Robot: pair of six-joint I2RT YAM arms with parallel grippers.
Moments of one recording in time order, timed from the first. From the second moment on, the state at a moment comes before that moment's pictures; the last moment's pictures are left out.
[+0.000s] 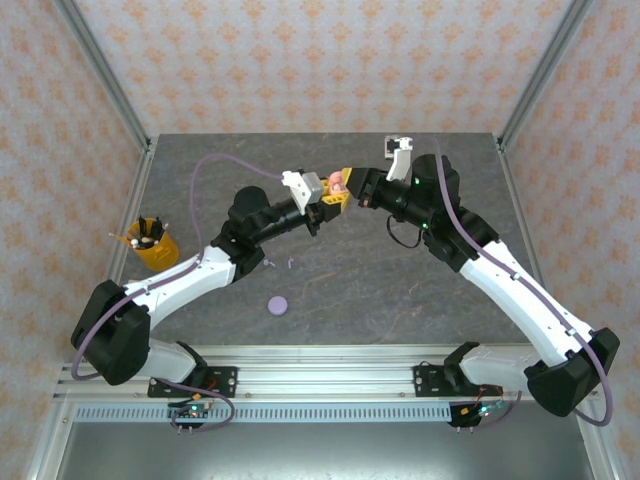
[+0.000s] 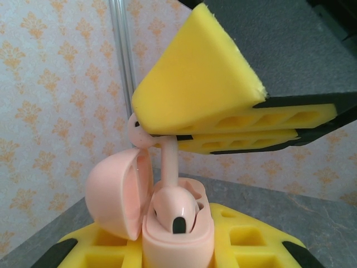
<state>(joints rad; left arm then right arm) -0.59 1.39 0.90 0.61 0.45 0.03 0.60 1.18 1.23 -0.25 -0.23 0.66</state>
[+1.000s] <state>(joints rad) -0.59 1.41 0.90 0.61 0.45 0.03 0.60 1.13 1.20 -0.29 -0.20 0.65</state>
